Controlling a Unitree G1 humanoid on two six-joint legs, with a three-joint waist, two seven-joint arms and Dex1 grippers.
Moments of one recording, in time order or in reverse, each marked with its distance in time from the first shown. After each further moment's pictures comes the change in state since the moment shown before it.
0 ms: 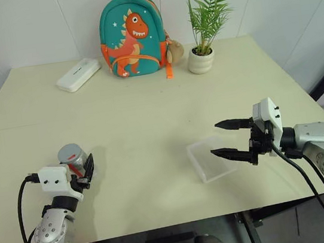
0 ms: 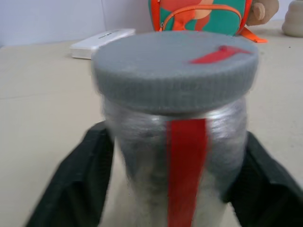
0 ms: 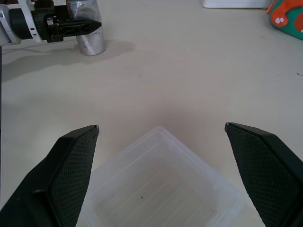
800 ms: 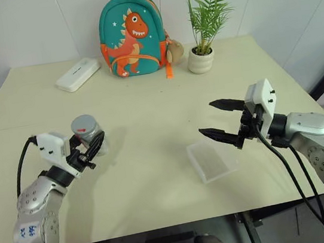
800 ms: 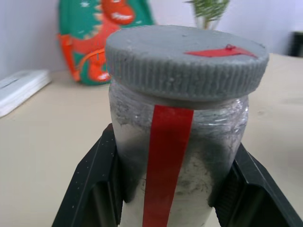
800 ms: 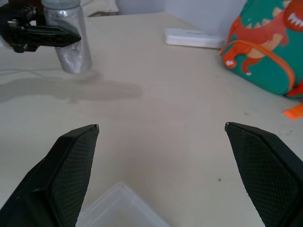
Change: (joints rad) left arm -0.259 0.235 -0.035 0.040 -0.248 0.216 -0.335; right arm -0.110 0.092 0.011 -0.119 -0.014 0.082 -0.271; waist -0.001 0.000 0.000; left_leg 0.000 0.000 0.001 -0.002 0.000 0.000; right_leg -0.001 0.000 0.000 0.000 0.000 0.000
